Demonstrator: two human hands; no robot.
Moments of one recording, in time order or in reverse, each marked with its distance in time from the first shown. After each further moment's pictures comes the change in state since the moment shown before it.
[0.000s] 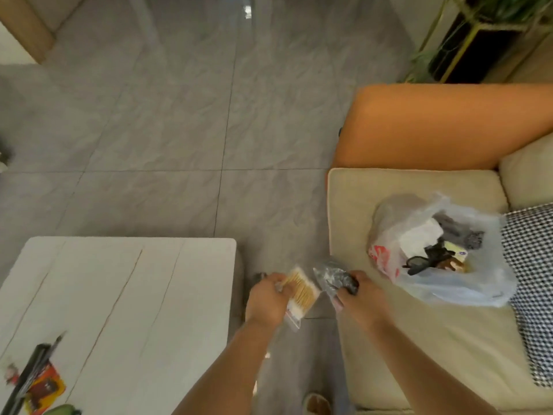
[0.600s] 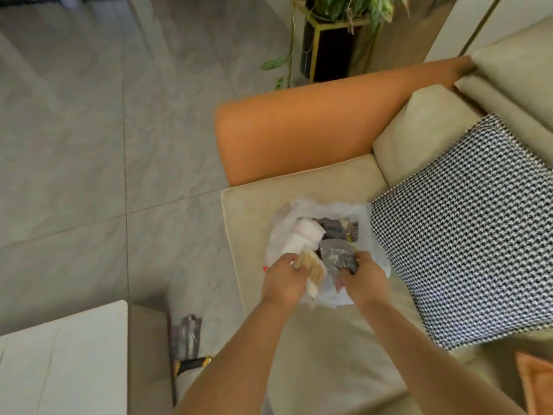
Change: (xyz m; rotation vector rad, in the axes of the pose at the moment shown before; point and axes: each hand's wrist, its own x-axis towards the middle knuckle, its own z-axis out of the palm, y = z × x) left_hand 0.015 0.178 0.246 0.122 -0.223 0.160; right_hand 0.084 0.154 -0.185 0.134 0.263 0.237
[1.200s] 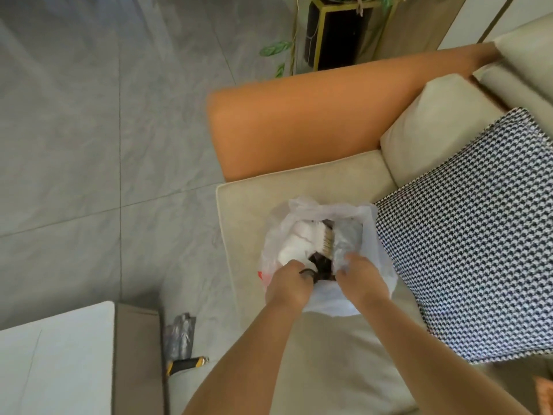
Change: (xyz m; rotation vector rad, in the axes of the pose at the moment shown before) left_hand 0.036 -0.001 0.026 0.296 -0.073 -0.048; right_hand 0.058 0.011 0.021 -0.275 -0.126 -0.077
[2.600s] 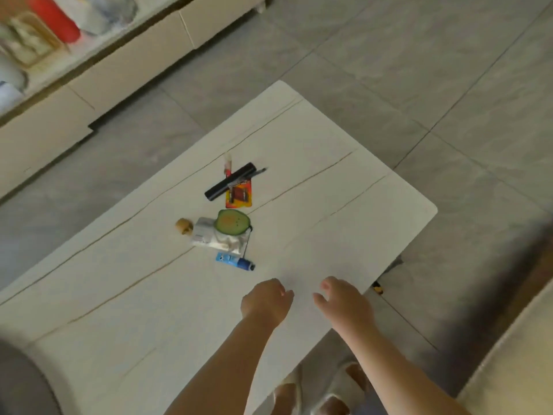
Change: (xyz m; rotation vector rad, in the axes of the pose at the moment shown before) left_hand -0.346 -0.570 -0.136 -0.362 0.341 -0.791; right_hand -0.430 -0.268 0.398 -0.735 -0.572 -0.962
